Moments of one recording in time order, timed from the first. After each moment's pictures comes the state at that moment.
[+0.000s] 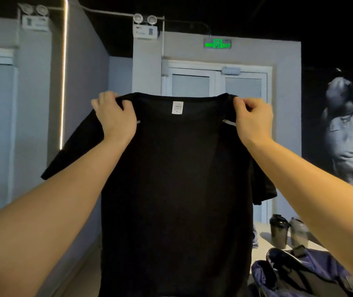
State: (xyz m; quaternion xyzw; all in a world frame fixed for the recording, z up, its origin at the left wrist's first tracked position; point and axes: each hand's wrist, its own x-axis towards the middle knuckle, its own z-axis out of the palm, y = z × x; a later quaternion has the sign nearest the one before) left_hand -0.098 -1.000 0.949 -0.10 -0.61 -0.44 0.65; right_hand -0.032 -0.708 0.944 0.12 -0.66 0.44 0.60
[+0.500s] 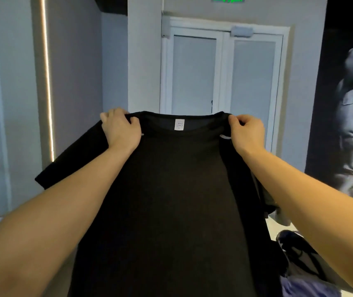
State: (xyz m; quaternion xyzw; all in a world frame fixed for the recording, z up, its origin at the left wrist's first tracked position) left_hand -0.218 -0.986 0.852 -0.03 -0.74 -0.40 0.55; right_hand -0.164 -0.690 0.855 0.03 -0.73 0.49 0.49
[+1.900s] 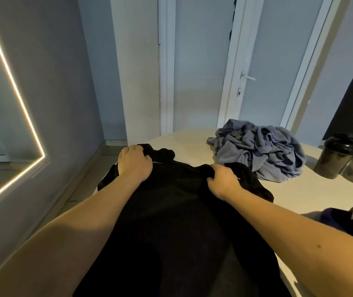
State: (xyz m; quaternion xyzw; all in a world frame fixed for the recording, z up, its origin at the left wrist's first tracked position) left_hand -0.452 -0.952 0.518 0.02 -0.96 -0.19 0.20; right_hand -0.401 -0.686 0.498 -0.04 -0.97 0.21 0.08
